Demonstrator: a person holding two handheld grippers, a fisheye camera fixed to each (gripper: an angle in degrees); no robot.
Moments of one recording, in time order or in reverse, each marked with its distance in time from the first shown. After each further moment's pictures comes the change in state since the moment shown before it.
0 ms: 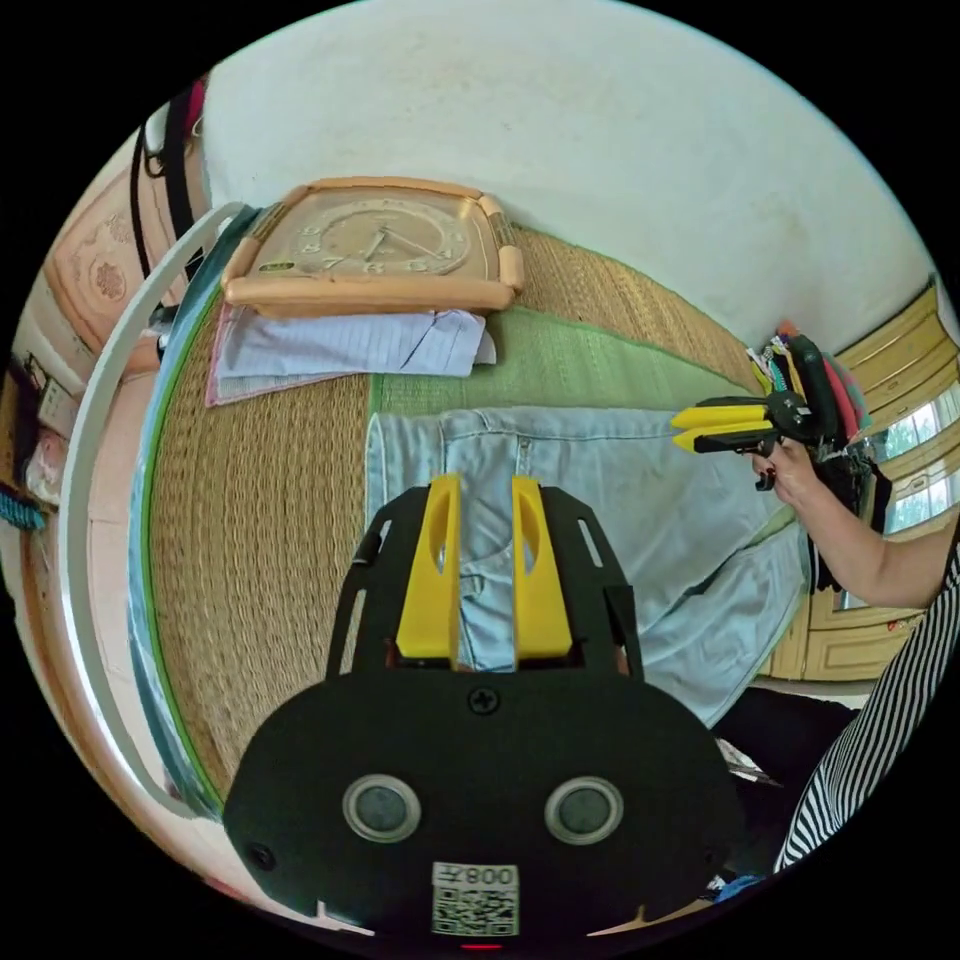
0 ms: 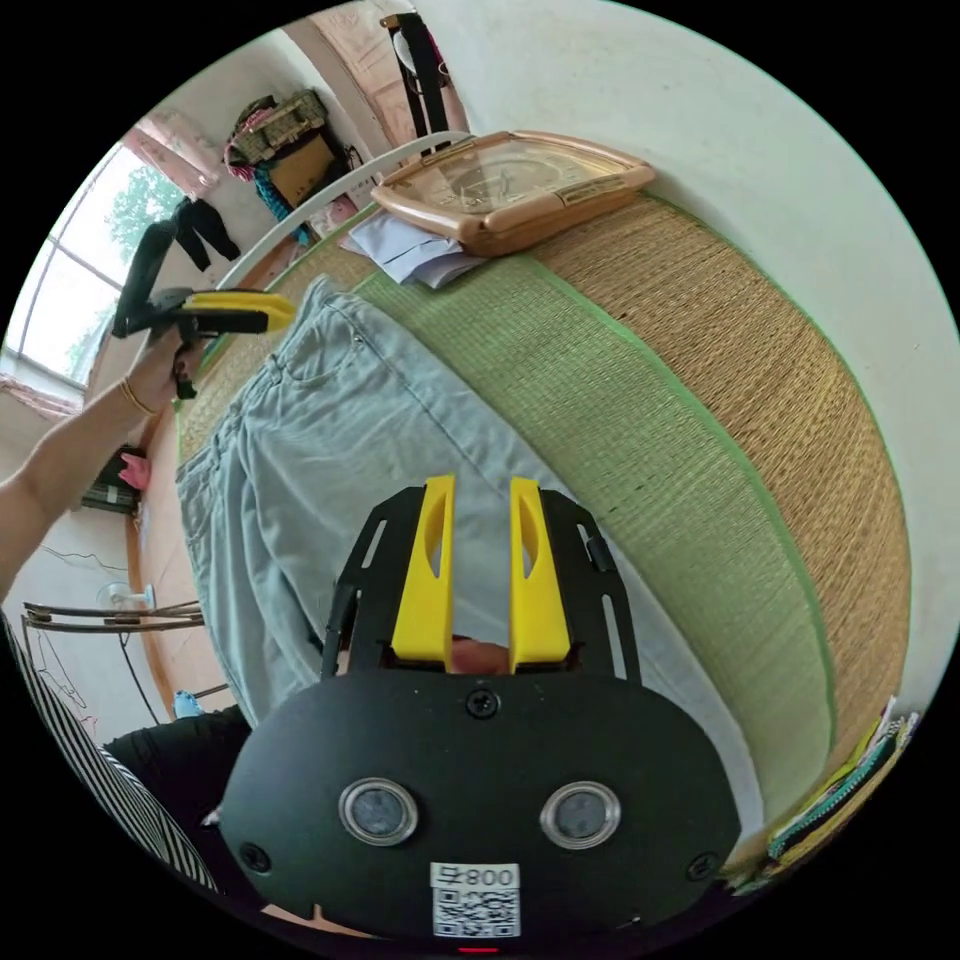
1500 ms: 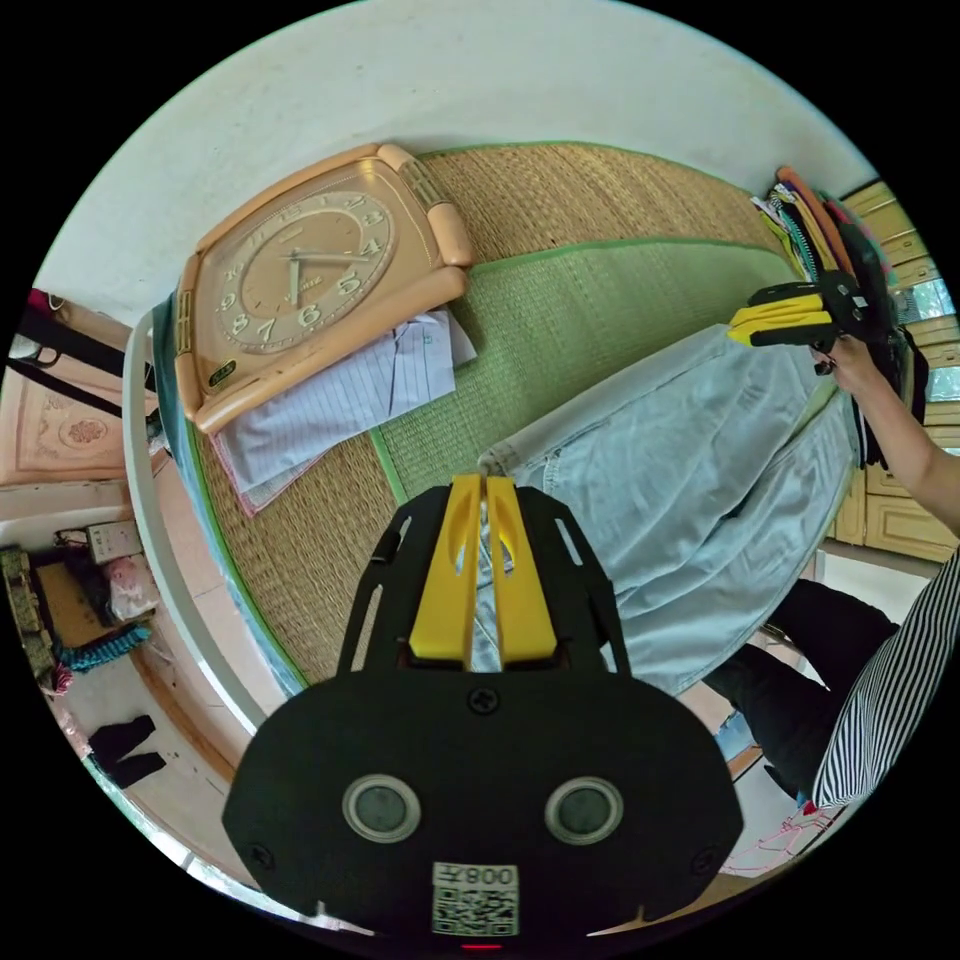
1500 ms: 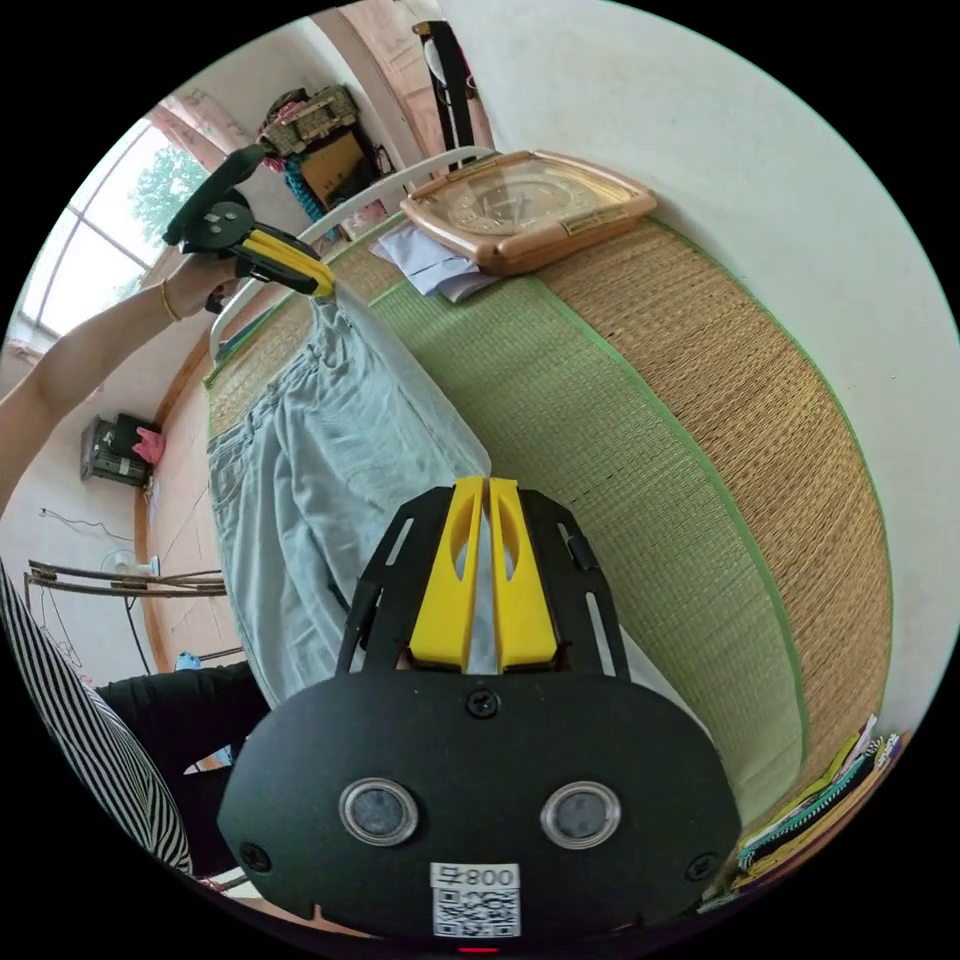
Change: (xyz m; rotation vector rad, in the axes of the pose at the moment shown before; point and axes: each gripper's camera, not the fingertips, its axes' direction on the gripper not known) left arm 0.052 -0.040 -0.117 -0.351 -0.169 0.311; right arm -0.003 0.103 0.046 -0.007 -0.021 -0.067
